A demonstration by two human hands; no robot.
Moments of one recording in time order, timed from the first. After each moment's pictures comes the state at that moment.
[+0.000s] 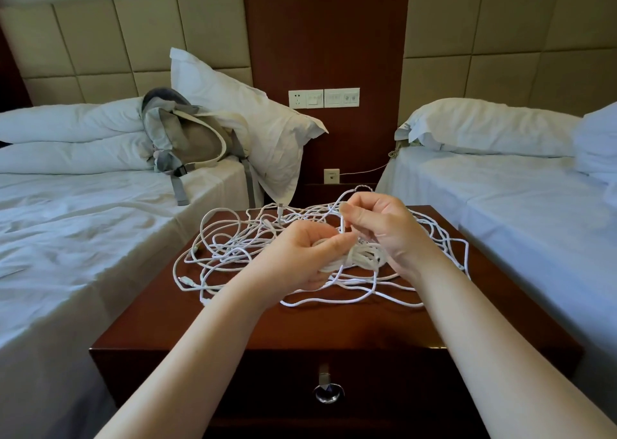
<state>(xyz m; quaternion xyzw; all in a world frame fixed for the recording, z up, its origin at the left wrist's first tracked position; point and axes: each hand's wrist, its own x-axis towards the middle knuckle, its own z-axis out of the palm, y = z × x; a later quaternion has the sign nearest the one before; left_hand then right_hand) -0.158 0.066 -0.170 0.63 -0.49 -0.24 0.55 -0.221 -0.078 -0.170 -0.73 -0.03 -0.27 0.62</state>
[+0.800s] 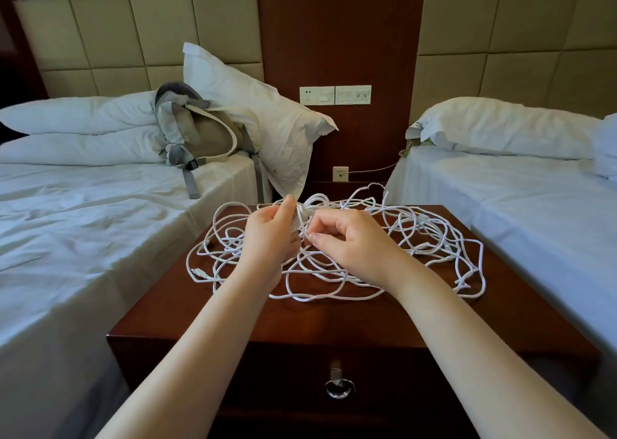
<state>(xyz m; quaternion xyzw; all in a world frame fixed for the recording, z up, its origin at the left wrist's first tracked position) -0.118 0.064 -0.181 0.62 -0.21 -0.09 0.75 -0.210 -0.037 -0.175 -0.89 -0.06 -0.23 0.39</state>
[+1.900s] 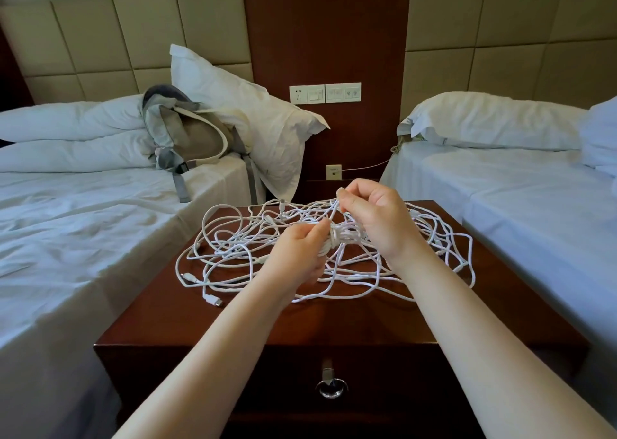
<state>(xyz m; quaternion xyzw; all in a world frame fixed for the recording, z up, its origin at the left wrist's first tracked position) -0.145 0.046 -0.191 0.70 -0.31 -0.20 0.62 -0.213 -0.069 -0.170 -0.78 0.01 -0.35 0.52</state>
